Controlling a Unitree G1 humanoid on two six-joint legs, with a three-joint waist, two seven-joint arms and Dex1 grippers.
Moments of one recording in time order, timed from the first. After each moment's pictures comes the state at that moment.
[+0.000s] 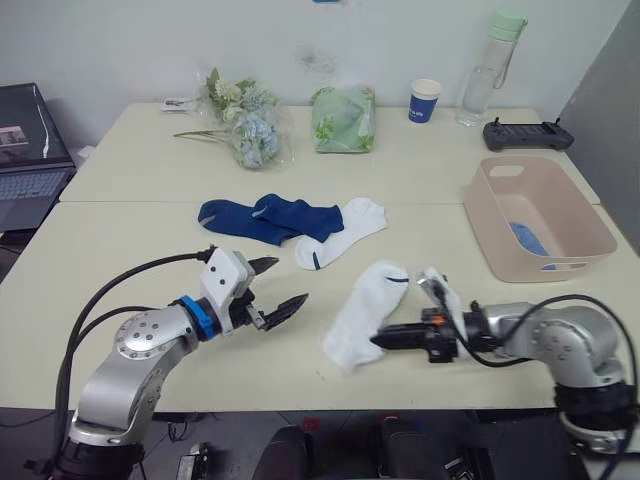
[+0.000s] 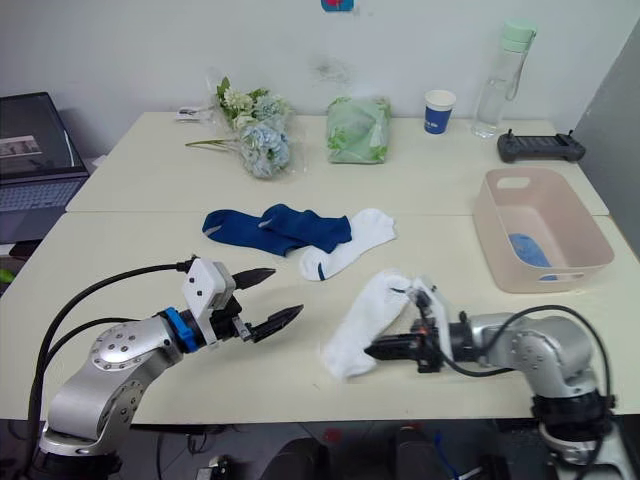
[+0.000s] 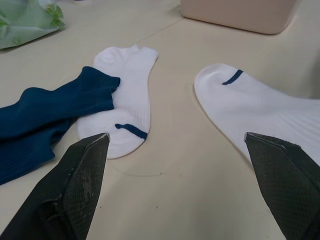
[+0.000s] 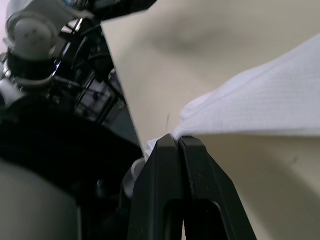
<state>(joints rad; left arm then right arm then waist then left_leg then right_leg) -0.07 0.62 0.05 -0.44 -0.40 0.45 -0.76 -0.28 -0.68 0.03 -0.40 0.87 1.32 0.92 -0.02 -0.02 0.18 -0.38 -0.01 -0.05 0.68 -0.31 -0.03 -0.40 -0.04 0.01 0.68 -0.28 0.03</state>
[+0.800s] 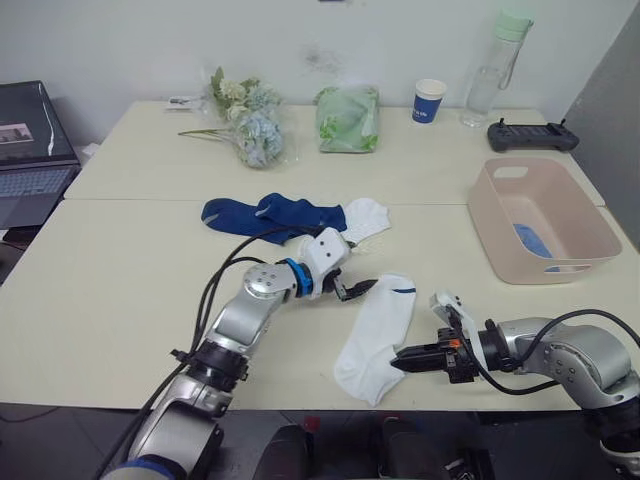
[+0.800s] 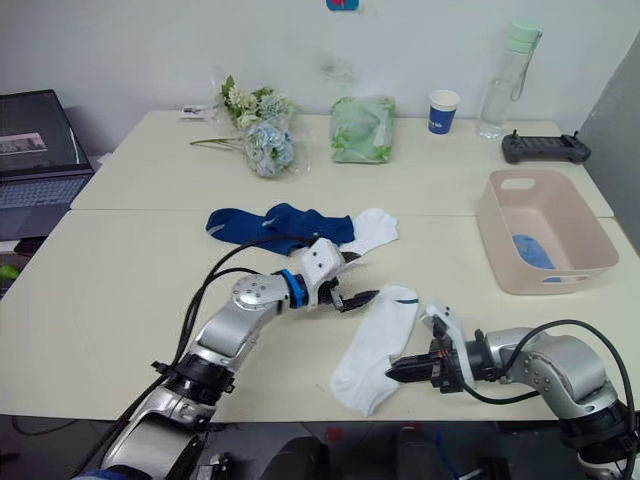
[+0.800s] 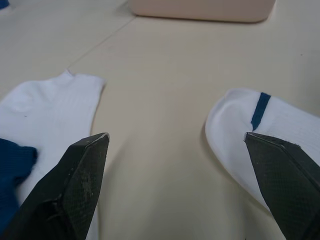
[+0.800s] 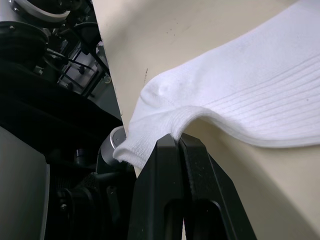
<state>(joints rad) -0.57 0.28 -0.33 0.28 -0.07 0.17 -0.75 -0.22 -0.75 0.15 -0.35 0.74 1.07 0.98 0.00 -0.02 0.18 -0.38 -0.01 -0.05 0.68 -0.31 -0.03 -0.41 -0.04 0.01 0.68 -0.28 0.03</state>
